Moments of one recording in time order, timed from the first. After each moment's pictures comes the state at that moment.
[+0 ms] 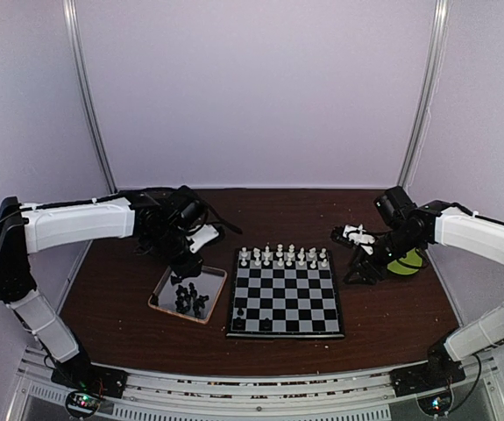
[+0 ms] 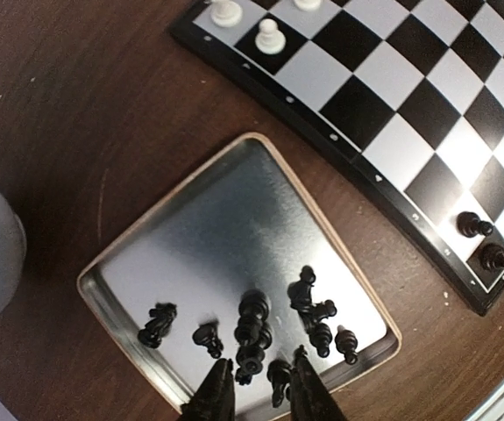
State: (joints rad) left arm -0.78 1.64 1.24 -0.81 -0.06 0.14; right arm 0.42 1.34 0.95 -0.74 -0.43 -0.60
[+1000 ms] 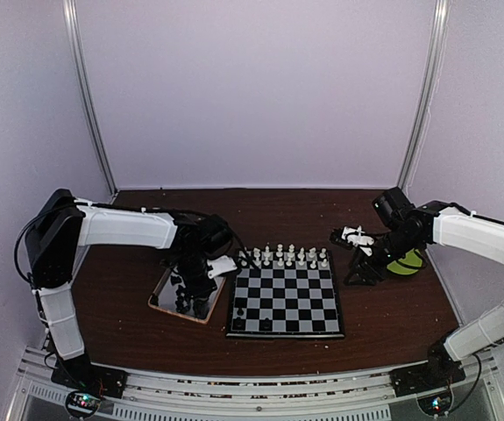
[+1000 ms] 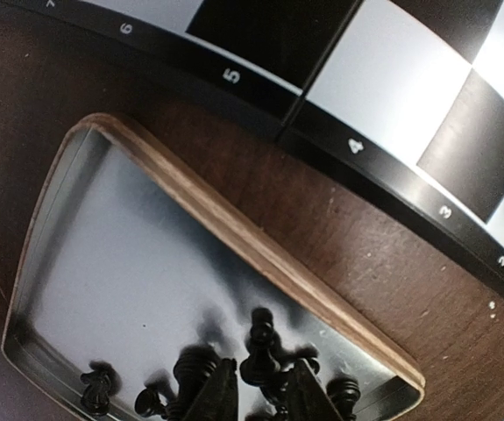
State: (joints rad) left arm -0.84 1.90 1.30 -0.84 -0.06 0.28; right arm 0.42 1.35 0.95 -0.74 -0.41 -0.61
